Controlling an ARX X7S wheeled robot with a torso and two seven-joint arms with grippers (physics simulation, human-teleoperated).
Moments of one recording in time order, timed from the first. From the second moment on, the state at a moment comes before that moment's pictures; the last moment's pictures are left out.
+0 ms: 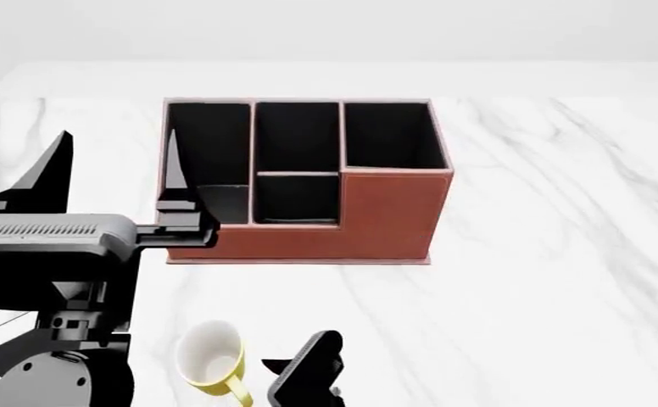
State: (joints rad) left arm -0.28 -0.28 0.06 0.66 -0.29 -0.35 -0.23; right arm 0.23 0.17 -0.75 -0.12 0.24 0.43 -0.19
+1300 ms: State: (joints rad) left arm -0.29 -0.31 0.07 0.66 -0.32 -0.35 -0.26; right arm 0.37 0.06 -0.80 0.31 0.29 0.30 -0.26
